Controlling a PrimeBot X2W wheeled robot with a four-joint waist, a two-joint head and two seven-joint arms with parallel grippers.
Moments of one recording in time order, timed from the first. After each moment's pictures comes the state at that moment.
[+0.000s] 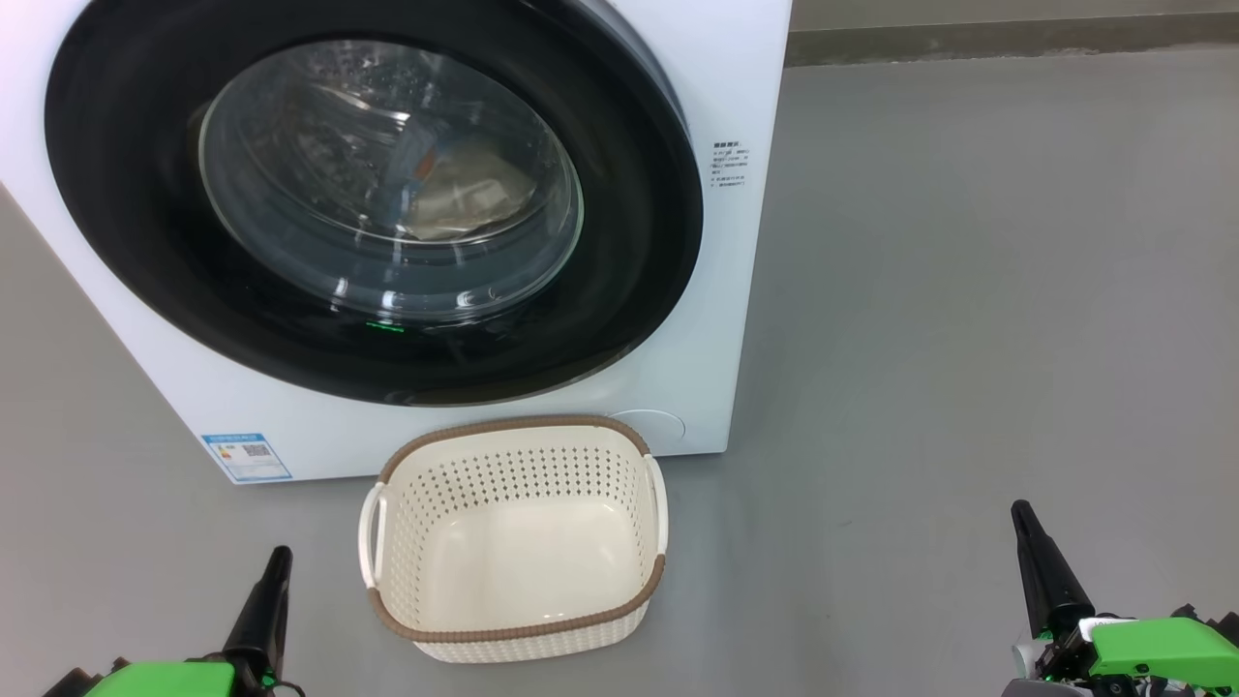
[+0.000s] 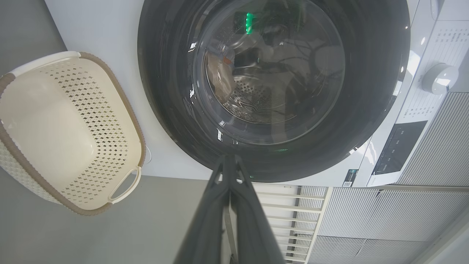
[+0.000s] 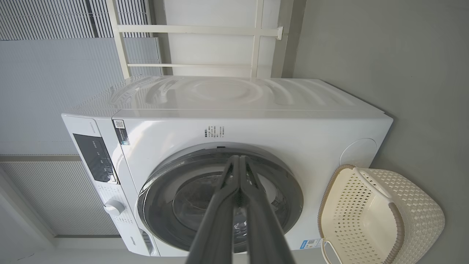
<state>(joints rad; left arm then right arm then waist) -0.07 0.04 0.08 0.27 -1.60 -0.13 0.11 -0.06 -0.05 -0.14 0.28 1.61 0.13 0.11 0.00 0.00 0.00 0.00</state>
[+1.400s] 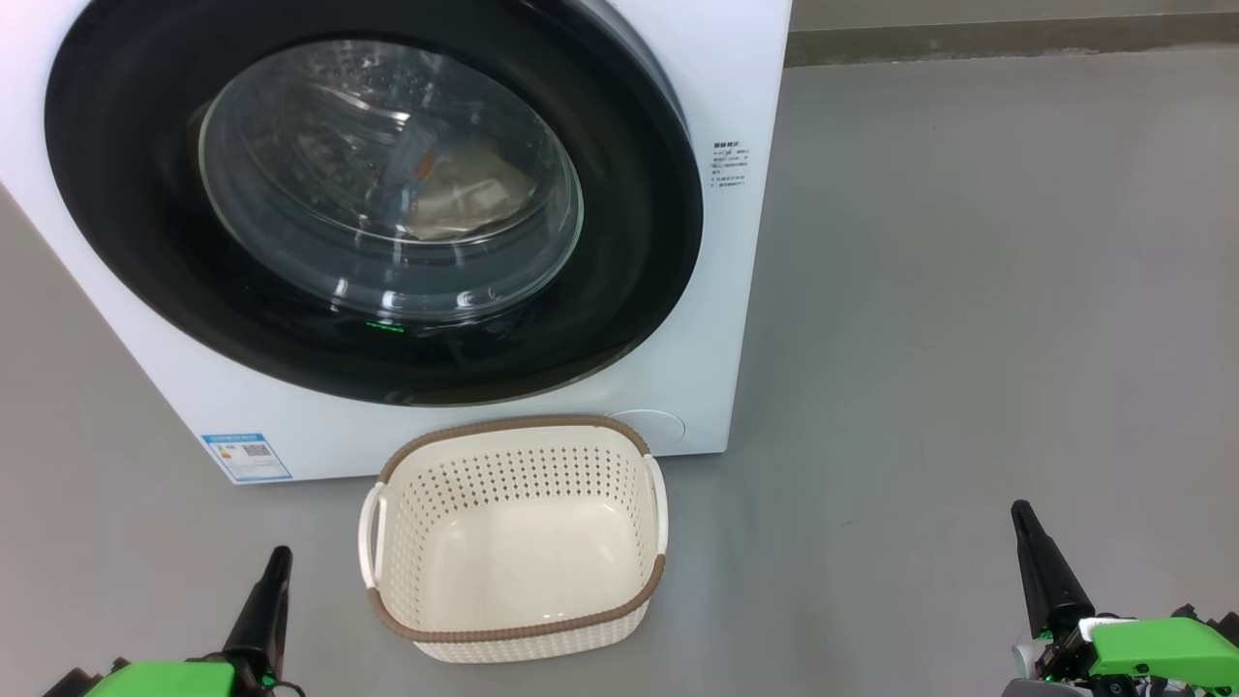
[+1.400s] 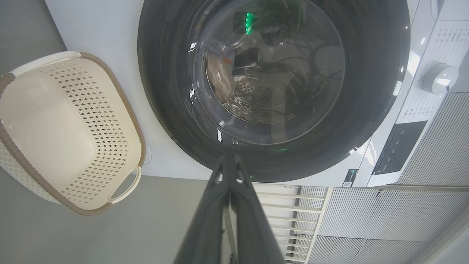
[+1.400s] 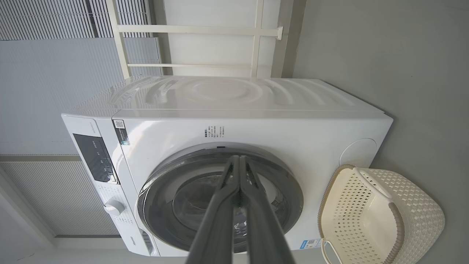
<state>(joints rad) -0.07 0.04 0.08 0.27 -1.60 -0.13 0.11 -0.06 -0.05 -0.14 0.28 1.61 0.13 0.11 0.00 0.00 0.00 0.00</state>
